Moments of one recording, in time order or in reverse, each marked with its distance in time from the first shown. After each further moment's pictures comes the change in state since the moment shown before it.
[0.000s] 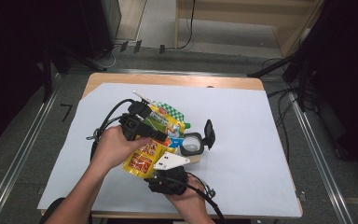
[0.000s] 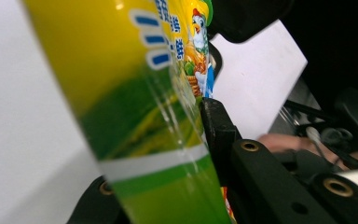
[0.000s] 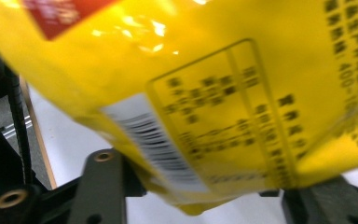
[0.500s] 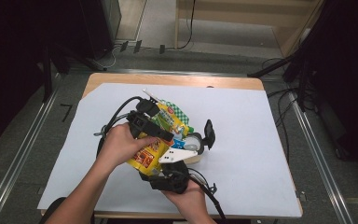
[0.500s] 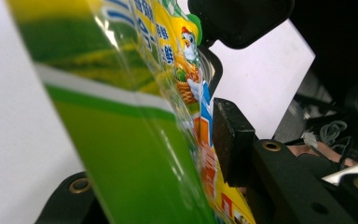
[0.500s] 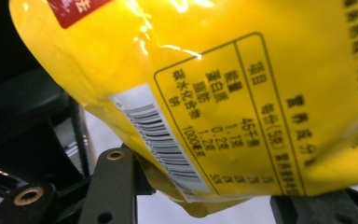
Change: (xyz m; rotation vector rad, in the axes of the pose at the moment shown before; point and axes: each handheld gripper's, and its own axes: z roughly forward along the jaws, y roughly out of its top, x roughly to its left) left arm -0.011 0.017 0.011 0.047 0.026 0.071; right arm -0.010 0.005 -0.005 -0.043 0.177 0.143
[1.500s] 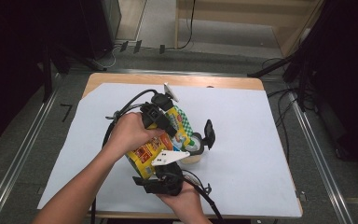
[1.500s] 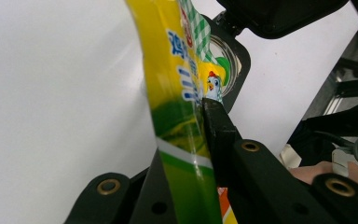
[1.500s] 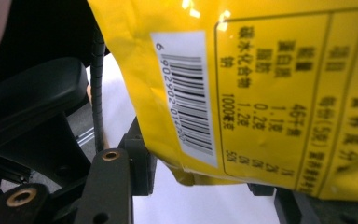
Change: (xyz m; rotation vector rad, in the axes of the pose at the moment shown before) left arm -0.002 0.036 0.022 0.189 0.089 0.021; right arm 0.010 0.001 0.012 0.042 0.039 -0.015
